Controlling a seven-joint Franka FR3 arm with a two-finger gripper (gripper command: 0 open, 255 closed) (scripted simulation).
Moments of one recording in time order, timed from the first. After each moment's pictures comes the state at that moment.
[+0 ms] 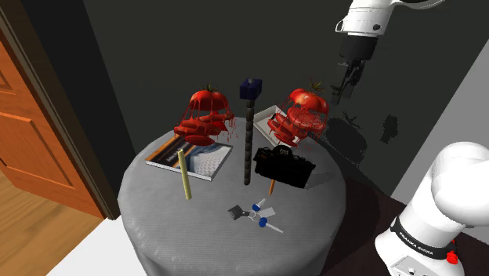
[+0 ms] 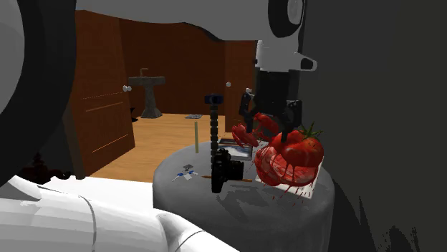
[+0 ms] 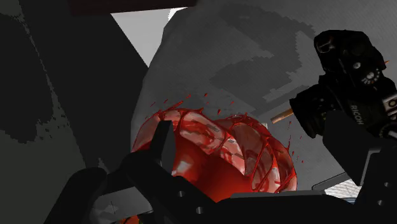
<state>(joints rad) 0.01 -0.78 0.02 -2.33 0.08 1.56 0.02</state>
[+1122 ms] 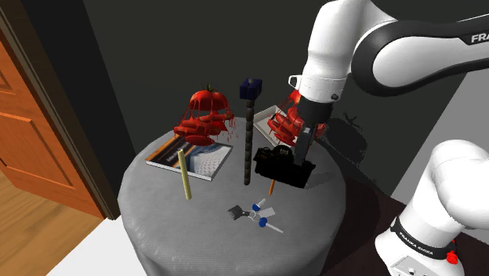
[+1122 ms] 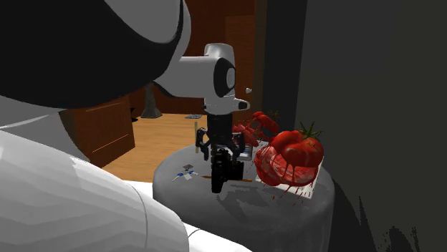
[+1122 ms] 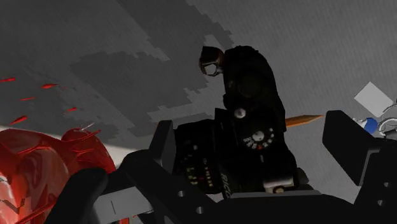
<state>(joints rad) 0.18 -0.67 0.28 -2.54 0.19 1.93 0.05</state>
